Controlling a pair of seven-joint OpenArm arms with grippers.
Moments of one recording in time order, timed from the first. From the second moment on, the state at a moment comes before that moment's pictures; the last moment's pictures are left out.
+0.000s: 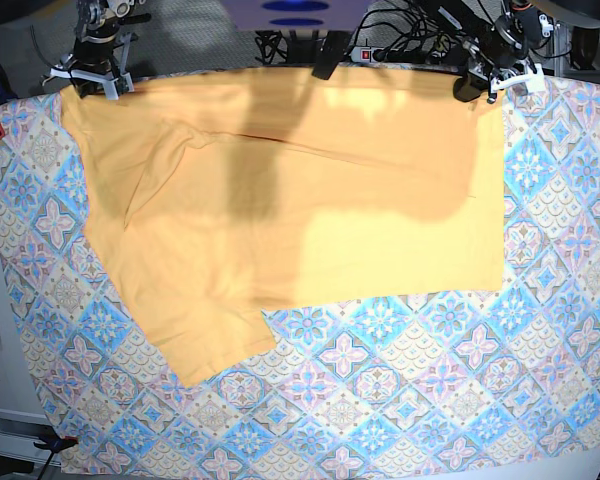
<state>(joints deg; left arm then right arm) 37.9 -10.2 -25.5 80.5 -82.0 -0.3 40.5 -42.8 20.1 -1.4 86.5 -32.7 -17.9 -24.8</state>
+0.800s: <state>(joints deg) 38.9 -10.4 -25.5 80.6 -85.7 -0.6 41.5 -42.8 20.1 -1.4 86.5 -32.7 -18.1 -25.0</state>
